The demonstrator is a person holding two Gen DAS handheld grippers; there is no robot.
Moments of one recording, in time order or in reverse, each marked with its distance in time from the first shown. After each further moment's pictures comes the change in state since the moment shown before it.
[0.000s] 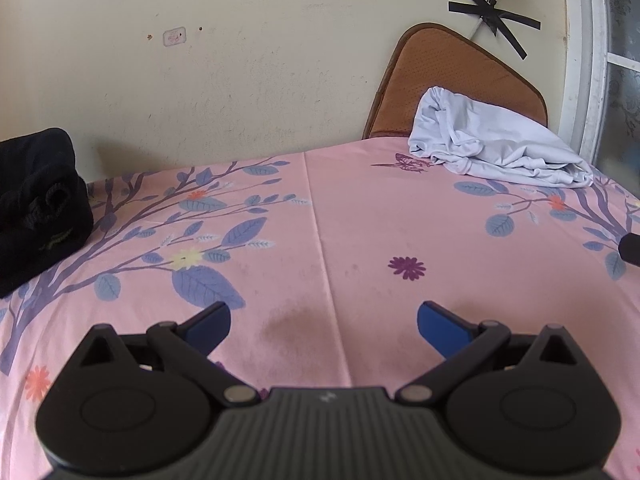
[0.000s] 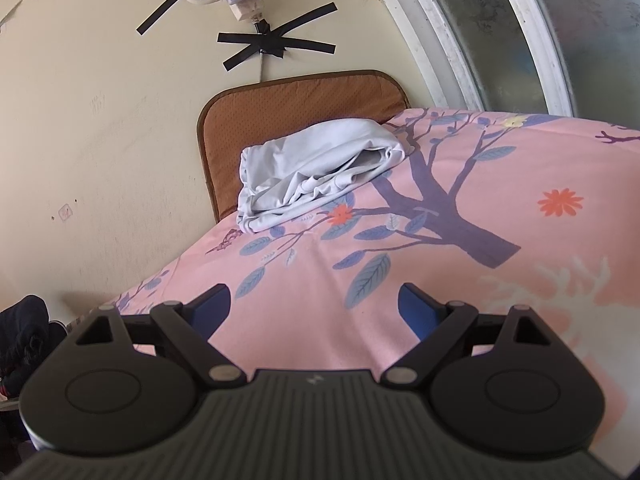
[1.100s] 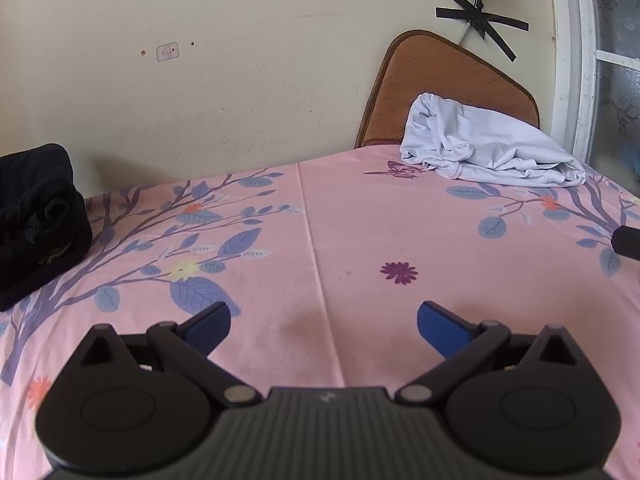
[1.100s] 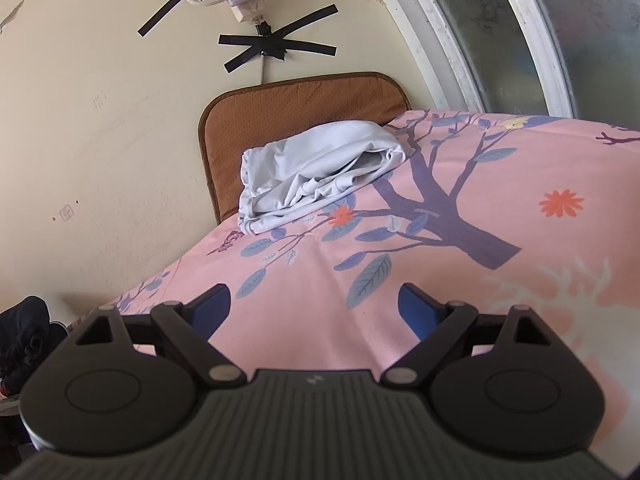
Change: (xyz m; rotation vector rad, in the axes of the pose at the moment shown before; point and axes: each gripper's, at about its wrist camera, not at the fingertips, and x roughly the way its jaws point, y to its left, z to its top) left arm -0.005 -0.004 0.000 0.028 -0.031 -0.003; right arm -0.001 -0.002 0.002 -0.002 -0.003 0.011
